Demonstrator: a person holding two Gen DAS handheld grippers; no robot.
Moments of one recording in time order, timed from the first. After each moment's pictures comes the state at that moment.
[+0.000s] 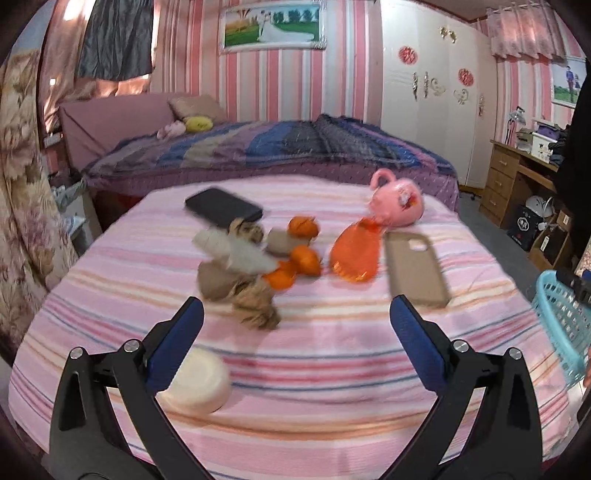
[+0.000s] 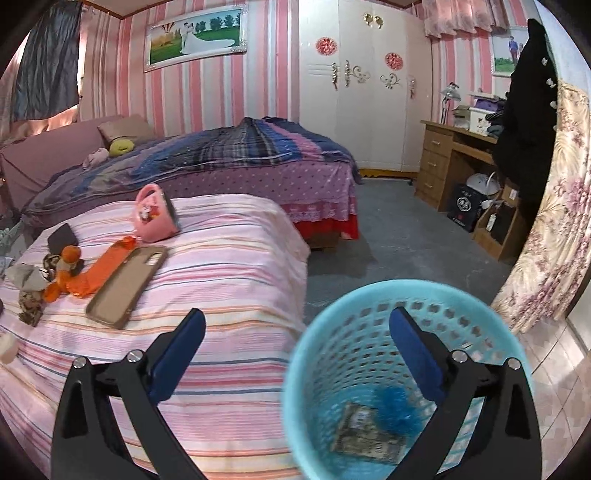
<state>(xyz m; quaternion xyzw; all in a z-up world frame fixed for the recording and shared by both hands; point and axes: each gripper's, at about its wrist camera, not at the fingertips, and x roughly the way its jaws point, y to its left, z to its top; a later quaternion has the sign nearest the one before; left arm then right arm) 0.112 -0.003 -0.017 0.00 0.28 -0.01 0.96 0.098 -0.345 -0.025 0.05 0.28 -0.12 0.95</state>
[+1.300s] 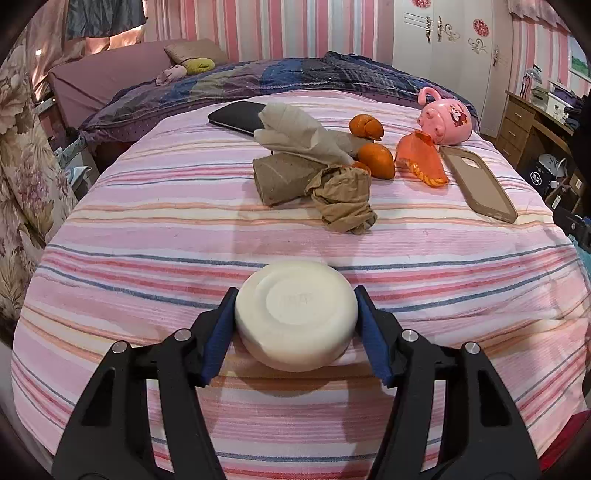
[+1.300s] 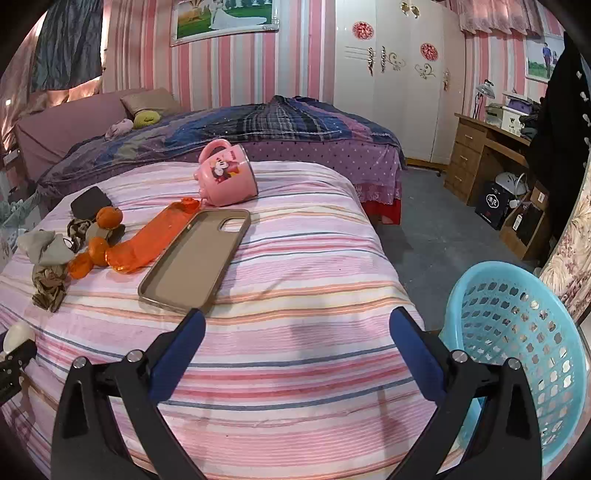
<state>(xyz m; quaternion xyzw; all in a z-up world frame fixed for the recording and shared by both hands) 0.128 0.055 -0.076 0.01 0.39 -0.01 0.92 0.133 -0.245 -0.050 0.02 0.32 -0.09 0.94</state>
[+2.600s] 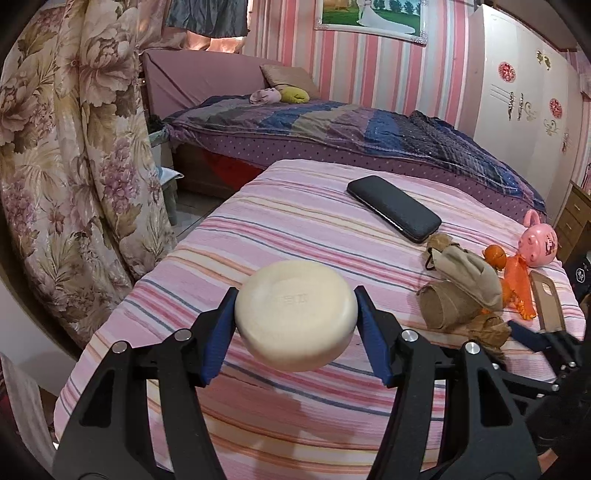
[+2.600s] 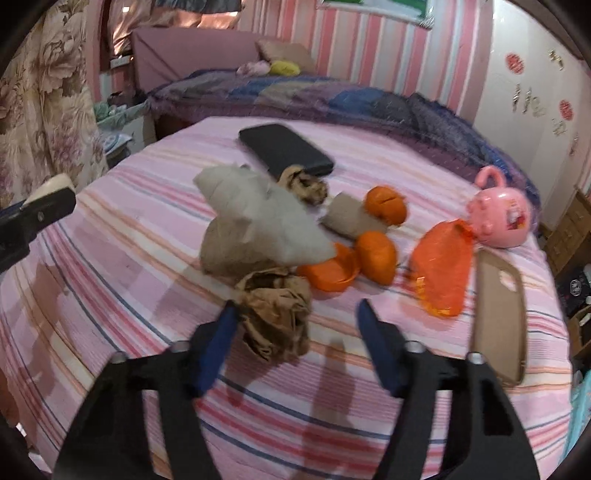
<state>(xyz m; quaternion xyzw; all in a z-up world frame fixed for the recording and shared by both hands) 0.149 0.180 -0.025 -0.07 0.31 0.14 0.94 0.195 0.001 -0.064 -0.09 0.38 0.14 0.91</state>
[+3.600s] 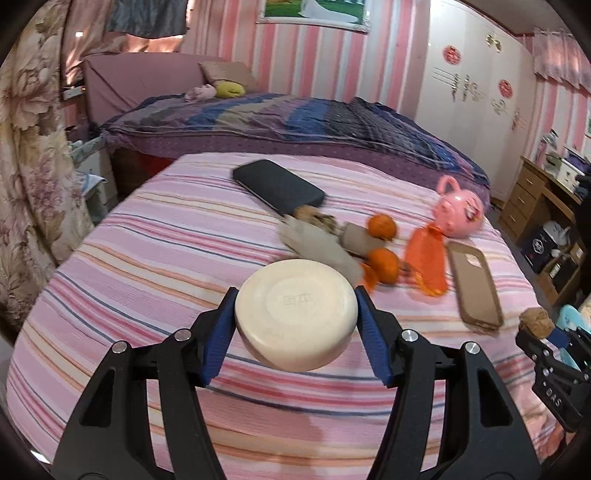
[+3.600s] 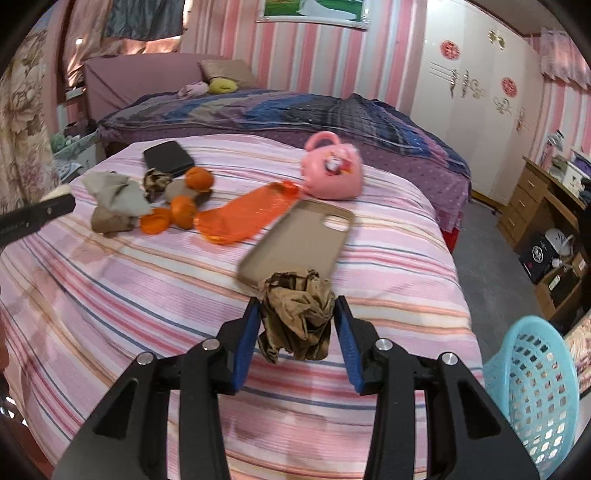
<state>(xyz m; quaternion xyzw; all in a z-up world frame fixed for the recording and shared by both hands) 0.153 0.062 -0.024 -0.06 0.32 0.02 0.94 0.135 -0.186 -0.044 -0.06 0.34 0.04 0.94</state>
